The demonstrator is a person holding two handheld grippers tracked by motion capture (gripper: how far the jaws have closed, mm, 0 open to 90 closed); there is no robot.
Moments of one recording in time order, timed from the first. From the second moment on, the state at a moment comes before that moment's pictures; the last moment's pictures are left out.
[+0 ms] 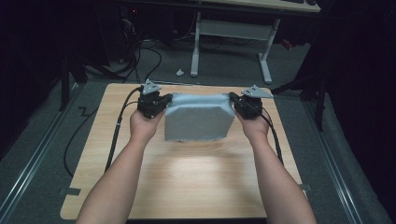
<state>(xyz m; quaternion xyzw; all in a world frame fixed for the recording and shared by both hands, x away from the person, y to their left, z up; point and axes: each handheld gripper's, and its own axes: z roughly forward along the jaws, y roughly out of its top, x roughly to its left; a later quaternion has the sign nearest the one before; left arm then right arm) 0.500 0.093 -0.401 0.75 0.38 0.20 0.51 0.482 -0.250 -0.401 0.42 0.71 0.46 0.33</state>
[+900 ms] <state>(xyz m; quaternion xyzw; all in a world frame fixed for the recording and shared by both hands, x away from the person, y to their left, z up) 0.474 0.102 -0.463 0.76 0.39 0.13 0.51 0.460 -0.238 -0.457 0.42 0.74 0.44 0.30</state>
